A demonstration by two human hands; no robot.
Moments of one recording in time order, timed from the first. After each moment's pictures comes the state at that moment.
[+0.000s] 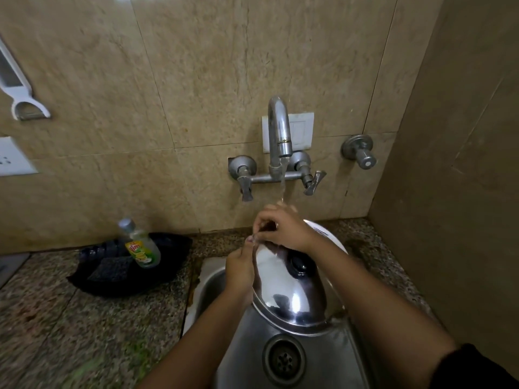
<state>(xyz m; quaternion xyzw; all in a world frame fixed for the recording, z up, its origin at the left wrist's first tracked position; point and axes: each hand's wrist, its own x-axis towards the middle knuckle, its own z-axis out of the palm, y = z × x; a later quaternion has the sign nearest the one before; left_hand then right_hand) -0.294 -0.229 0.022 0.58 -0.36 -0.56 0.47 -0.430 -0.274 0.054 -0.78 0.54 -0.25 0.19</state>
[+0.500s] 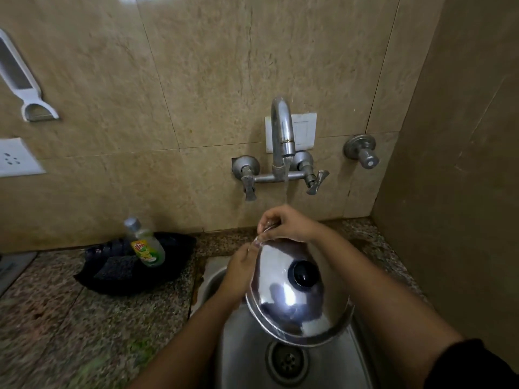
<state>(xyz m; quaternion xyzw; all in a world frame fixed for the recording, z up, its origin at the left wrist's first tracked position) -0.274 -0.220 0.027 0.52 -0.56 -0.51 0.40 -0.430 -0.277 0.067 -0.74 0.47 -0.26 0.40</state>
